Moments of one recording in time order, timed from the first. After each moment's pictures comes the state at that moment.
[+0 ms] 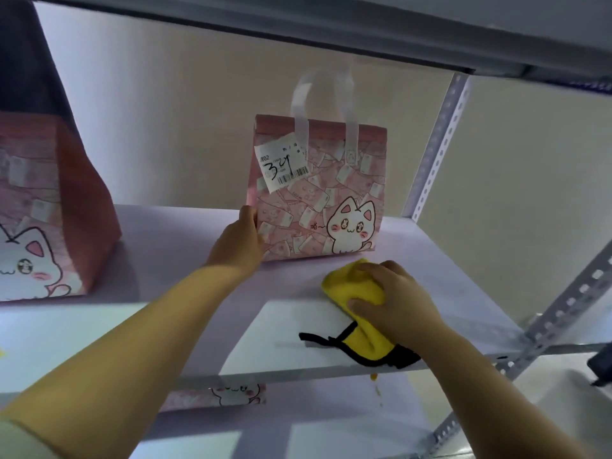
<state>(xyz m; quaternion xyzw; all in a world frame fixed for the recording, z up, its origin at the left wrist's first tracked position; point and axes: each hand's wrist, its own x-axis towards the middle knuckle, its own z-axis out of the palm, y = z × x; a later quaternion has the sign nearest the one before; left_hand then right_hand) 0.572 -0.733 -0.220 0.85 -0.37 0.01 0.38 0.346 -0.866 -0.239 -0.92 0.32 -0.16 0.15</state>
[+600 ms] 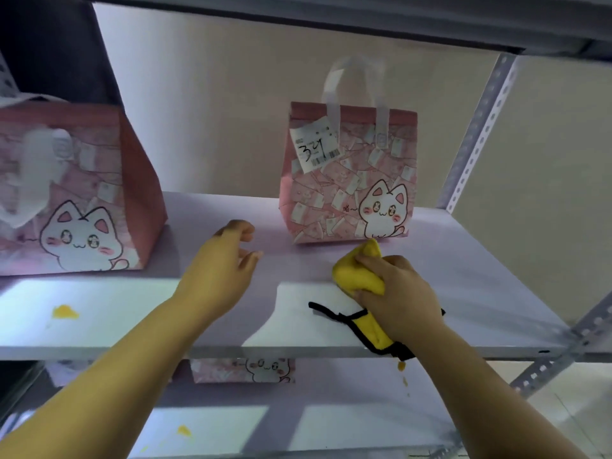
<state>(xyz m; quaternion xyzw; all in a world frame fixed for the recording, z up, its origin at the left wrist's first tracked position) 0.552 -0.632 -0.236 0.83 -0.38 0.09 0.40 0.370 -0.821 -0.248 -0.93 0.29 -0.20 0.13</state>
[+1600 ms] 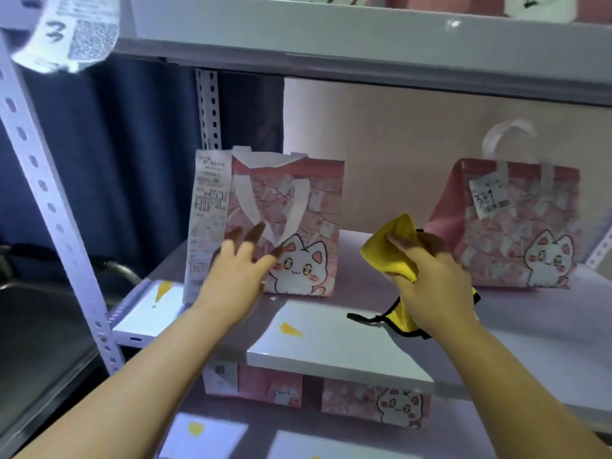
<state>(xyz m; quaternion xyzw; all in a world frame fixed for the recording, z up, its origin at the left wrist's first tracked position) 0.705 -0.403 -0.222 0.88 -0.39 0.25 0.04 0.536 -0.630 -0.193 -0.91 0.20 -0.35 0.09</state>
